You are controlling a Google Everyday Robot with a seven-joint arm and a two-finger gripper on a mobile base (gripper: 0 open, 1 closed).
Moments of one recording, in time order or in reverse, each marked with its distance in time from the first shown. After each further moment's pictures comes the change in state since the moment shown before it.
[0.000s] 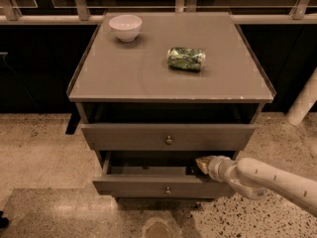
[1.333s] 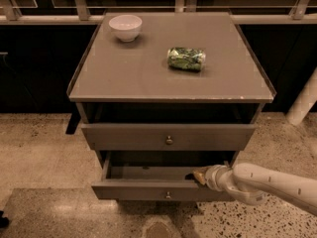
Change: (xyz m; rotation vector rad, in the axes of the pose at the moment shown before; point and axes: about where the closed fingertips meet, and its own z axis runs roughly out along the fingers) arm 0.039 0.030 -0.001 -0.063 0.110 0.020
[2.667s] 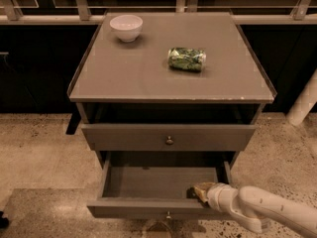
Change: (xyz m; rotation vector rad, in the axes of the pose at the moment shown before) arm 0.043 0.037 -0.022 -0.003 -0.044 0.060
